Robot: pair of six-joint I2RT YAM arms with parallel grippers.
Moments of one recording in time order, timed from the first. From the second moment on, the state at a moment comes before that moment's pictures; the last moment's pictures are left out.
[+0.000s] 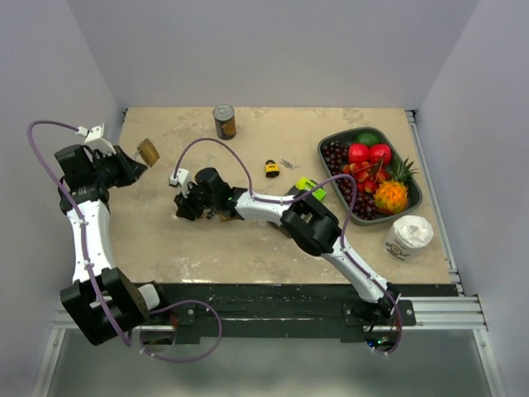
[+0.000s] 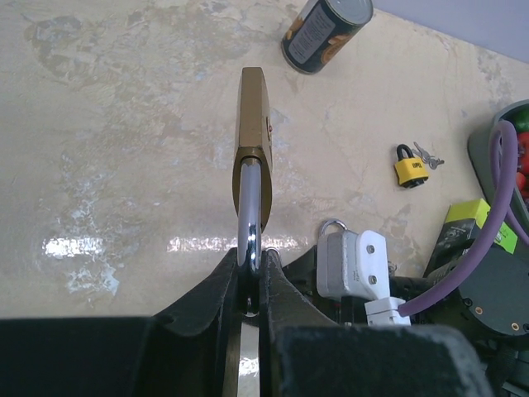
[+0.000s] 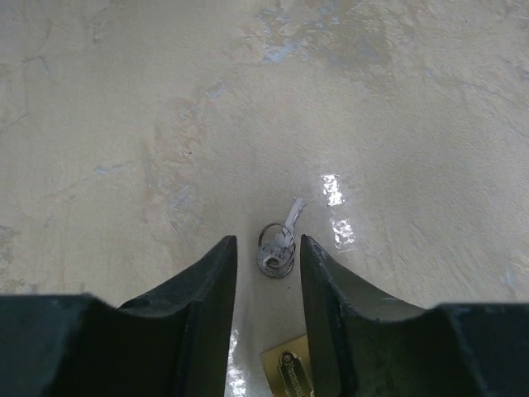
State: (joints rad) left arm 0.46 1.18 1.00 -0.36 0.66 -0.12; right arm 0.99 2.51 1.92 0.16 -0.35 -0.02
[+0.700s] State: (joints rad) left arm 0.38 1.32 1.18 -1.15 1.03 1.06; right arm 0.74 1.89 1.60 0.05 -0.79 -0.25
